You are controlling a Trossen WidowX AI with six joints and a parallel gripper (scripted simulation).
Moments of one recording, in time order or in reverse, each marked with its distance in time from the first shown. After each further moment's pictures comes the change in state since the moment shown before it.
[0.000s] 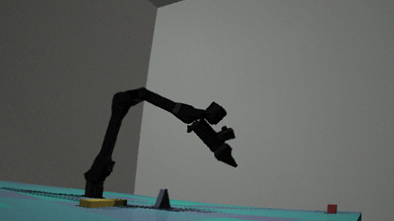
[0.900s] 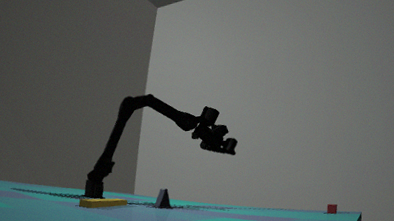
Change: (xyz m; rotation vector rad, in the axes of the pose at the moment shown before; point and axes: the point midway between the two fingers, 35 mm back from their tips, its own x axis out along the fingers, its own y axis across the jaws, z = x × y) arm 0.017 0.215 0.012 -0.418 -0.221 0.438
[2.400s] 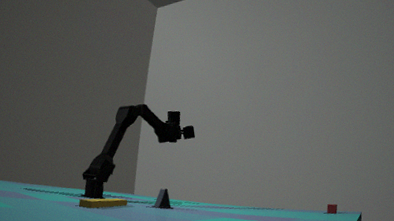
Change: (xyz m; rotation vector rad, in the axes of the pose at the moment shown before) arm -0.016 0.370 0.043 -0.446 -0.495 0.769
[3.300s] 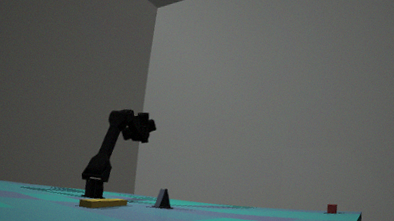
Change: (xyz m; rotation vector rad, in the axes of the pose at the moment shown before) arm 0.056 0.218 0.081 -0.131 -0.363 0.387
